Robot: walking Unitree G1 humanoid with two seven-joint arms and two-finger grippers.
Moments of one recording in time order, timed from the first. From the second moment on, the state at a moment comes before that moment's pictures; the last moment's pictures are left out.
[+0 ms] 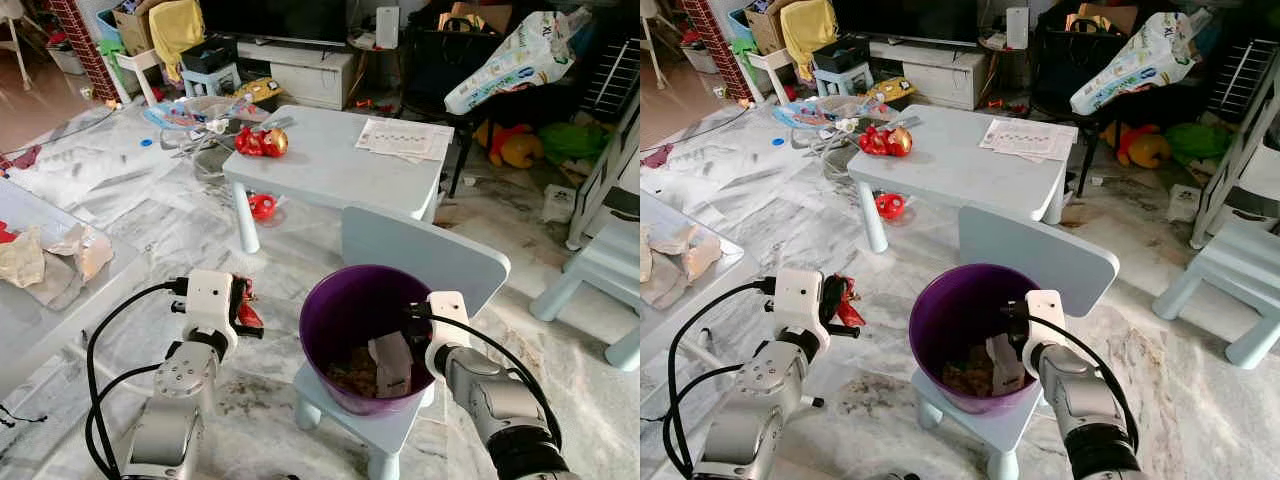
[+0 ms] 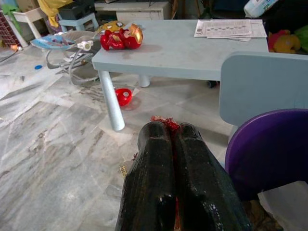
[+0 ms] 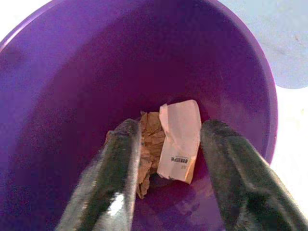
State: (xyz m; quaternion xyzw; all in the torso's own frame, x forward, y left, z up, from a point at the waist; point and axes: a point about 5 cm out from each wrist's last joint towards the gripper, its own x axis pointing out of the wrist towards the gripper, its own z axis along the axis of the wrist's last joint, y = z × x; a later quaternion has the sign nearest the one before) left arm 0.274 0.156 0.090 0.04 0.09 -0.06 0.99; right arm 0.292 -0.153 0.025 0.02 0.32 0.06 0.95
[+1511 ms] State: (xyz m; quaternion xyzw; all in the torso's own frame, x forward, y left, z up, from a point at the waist) left arm 0.316 0.042 0.041 0.05 0.14 -0.22 0.96; right arm 0.162 -0.183 0.065 0.02 0.41 0.19 0.89
